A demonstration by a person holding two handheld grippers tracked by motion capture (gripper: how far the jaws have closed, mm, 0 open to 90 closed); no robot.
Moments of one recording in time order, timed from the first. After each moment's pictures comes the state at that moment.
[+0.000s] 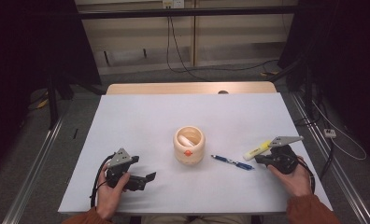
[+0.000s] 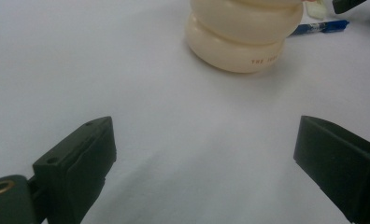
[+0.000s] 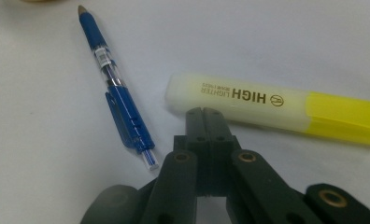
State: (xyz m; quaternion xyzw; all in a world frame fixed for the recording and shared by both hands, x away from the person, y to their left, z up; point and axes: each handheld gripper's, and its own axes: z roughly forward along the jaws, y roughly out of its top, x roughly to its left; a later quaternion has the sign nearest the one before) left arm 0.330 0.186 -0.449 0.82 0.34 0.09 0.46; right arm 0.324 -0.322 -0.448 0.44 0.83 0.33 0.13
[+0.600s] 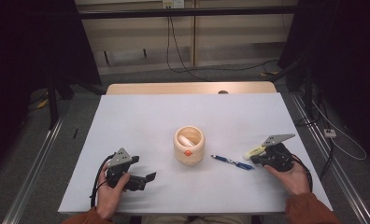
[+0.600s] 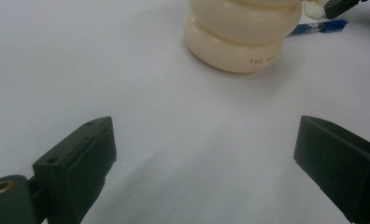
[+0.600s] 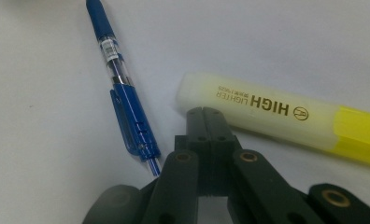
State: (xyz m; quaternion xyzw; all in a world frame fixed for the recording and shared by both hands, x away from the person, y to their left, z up) left arm 0.330 0.186 -0.450 0.81 0.34 0.09 0.46; right arm 0.336 -0.314 -0.452 0.41 0.85 0.31 0.11
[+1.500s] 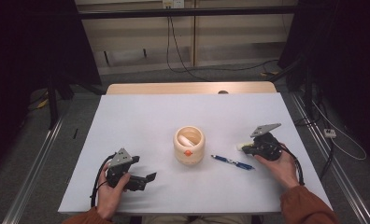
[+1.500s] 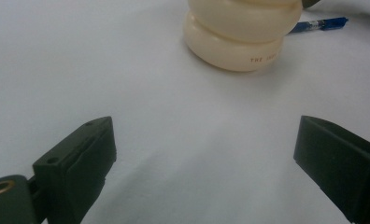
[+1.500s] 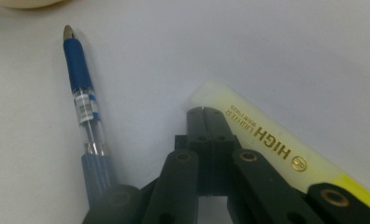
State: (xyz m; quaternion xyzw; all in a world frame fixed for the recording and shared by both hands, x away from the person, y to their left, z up) left arm 0.330 0.185 -0.450 0.82 0.34 0.09 0.46; right arm 0.373 -0.292 -0.449 0.39 0.86 0.30 0.12
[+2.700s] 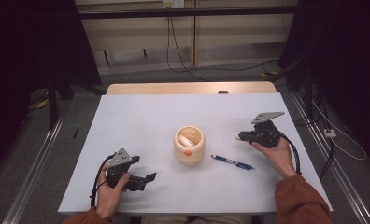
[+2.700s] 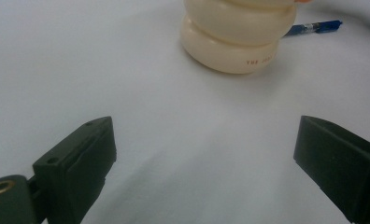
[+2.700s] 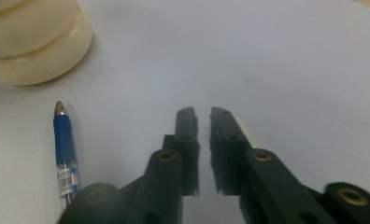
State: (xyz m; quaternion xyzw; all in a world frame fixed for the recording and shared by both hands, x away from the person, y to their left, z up) left arm 0.329 0.185 -0.449 0.82 0.33 0.09 0.46; right arm 0.400 -0.296 -0.430 0.38 0.84 0.37 0.15
